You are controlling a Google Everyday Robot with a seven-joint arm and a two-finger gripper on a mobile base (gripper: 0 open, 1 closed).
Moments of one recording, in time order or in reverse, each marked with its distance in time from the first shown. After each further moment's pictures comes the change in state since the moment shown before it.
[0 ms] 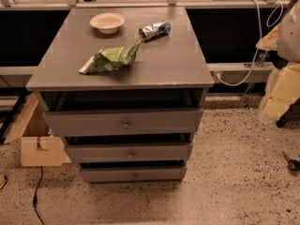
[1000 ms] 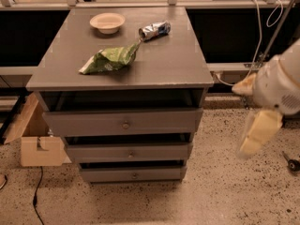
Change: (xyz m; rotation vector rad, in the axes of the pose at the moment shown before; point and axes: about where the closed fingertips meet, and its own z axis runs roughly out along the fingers) arm 0.001 0.043 0.085 -0.170 -0.151 0.011
